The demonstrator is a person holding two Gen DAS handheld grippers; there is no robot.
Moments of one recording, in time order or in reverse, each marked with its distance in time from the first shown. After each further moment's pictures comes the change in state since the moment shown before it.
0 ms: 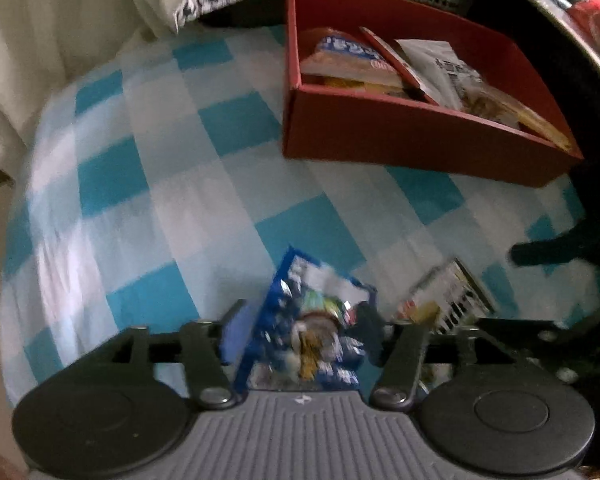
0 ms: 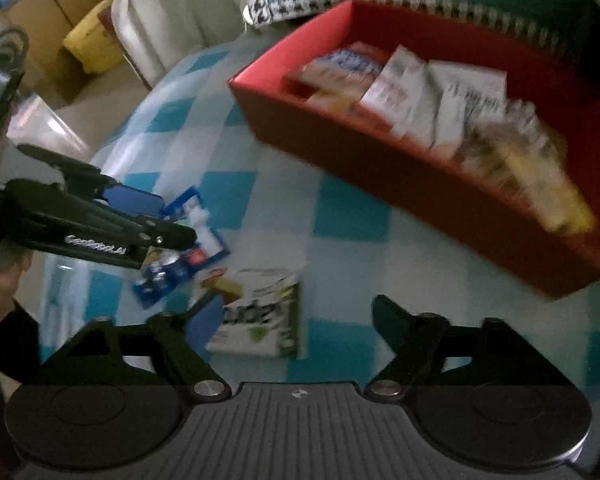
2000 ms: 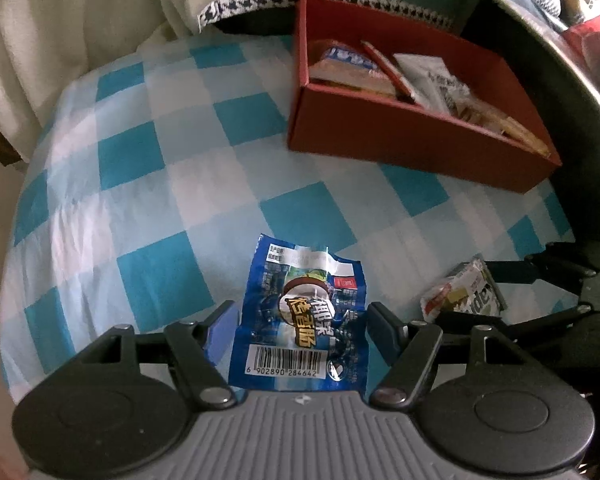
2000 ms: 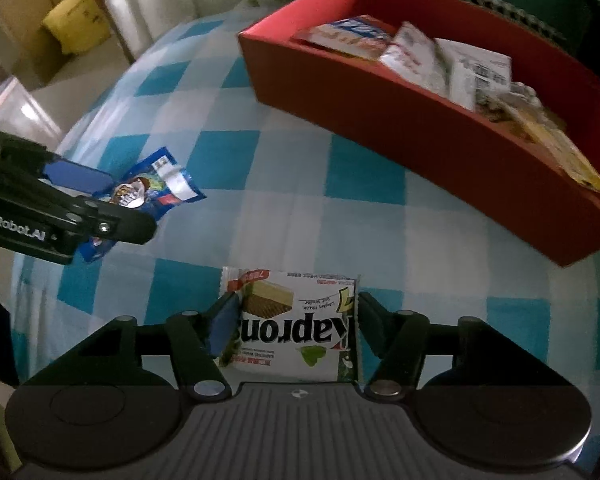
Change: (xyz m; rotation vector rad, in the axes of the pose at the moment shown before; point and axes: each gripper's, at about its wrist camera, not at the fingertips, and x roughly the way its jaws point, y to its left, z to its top) left arm -0.024 0.004 -0.028 -0.031 -0.069 -0.012; right arm 0.009 0.025 -0.023 -0.056 -0.020 -0.137
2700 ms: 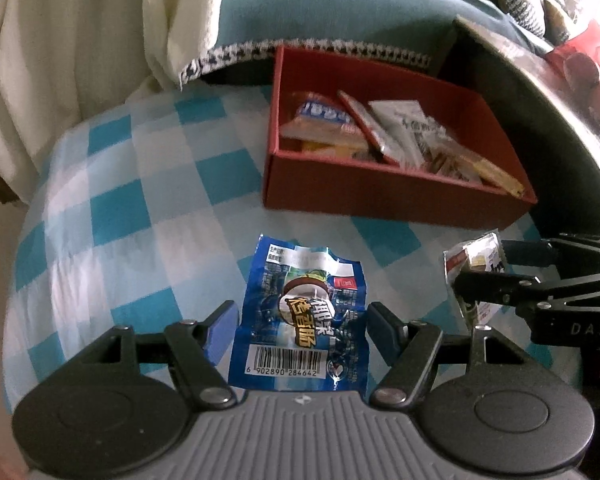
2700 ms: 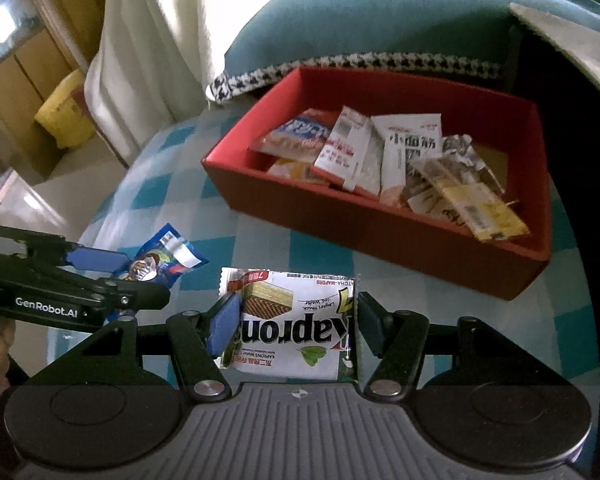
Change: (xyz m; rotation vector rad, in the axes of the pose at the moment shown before) left arm -0.020 -0.017 0.023 0.025 -0.101 -0.010; right arm -0.051 -0.036 0.018 0.139 -0.206 0.047
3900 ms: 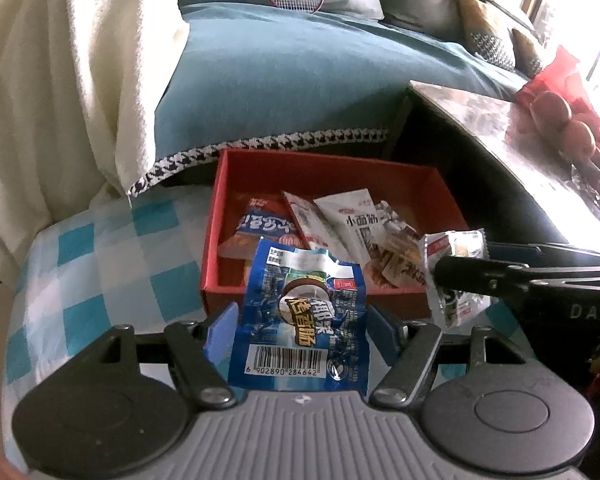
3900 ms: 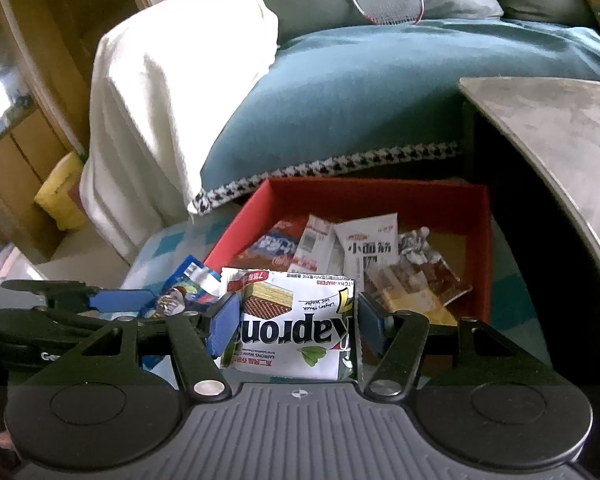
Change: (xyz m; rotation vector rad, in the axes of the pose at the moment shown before) left arm -0.015 -0.049 0.057 0.057 -0.164 -0.022; right arm -0.045 -0.033 0.043 0.089 -0.211 0.011
